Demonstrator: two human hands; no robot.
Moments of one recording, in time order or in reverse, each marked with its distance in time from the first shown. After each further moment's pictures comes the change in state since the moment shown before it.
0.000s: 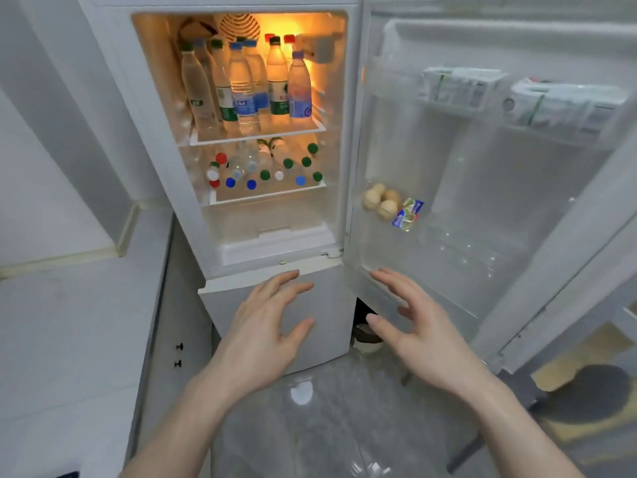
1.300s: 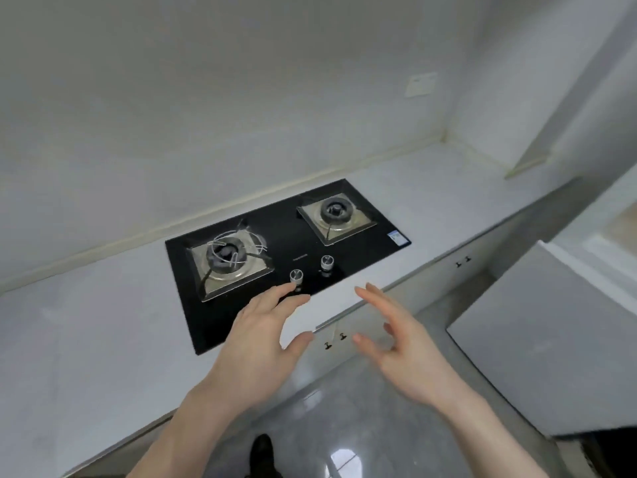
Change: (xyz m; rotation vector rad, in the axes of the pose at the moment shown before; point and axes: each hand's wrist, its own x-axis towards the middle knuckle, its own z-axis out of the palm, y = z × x) left_hand -0.588 0.141 0.018 0.166 0.617 -1.196; right_hand -0.331 -0.142 0.217 0.088 -1.187 -0.673
